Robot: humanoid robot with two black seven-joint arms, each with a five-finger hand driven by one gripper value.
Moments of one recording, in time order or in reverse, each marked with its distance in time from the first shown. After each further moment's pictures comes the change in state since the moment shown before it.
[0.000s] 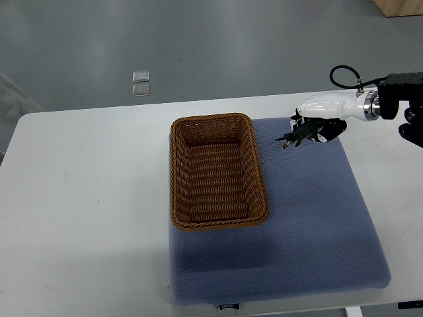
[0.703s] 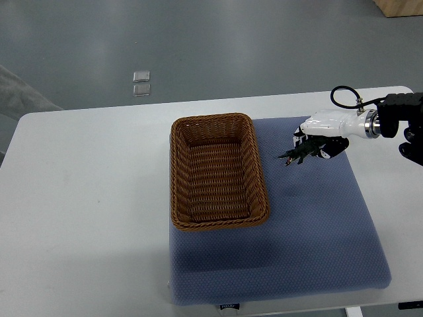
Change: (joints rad) left arm 0.000 0.000 0.000 0.000 0.000 0.000 0.000; right arm -0.093 -0.012 -0.001 -0.007 -0.054 -0.055 0.002
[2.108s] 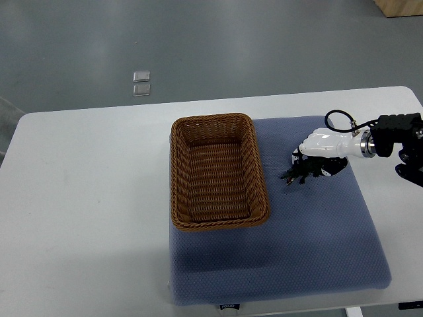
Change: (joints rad) left arm 0.000 0.000 0.000 0.000 0.000 0.000 0.000; right arm -0.072 0.020 -0.011 0.000 -0.109 -0.072 -0.009
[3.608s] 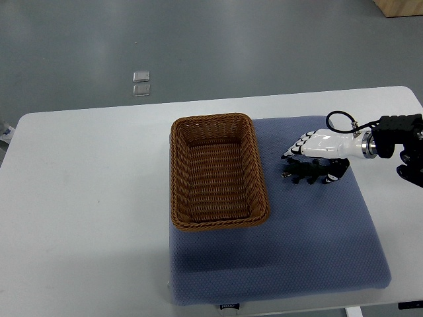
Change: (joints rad) left arm 0.000 0.000 0.000 0.000 0.000 0.000 0.000; right arm -0.010 -0.002 0.008 0.007 -0.012 0.001 -0.004
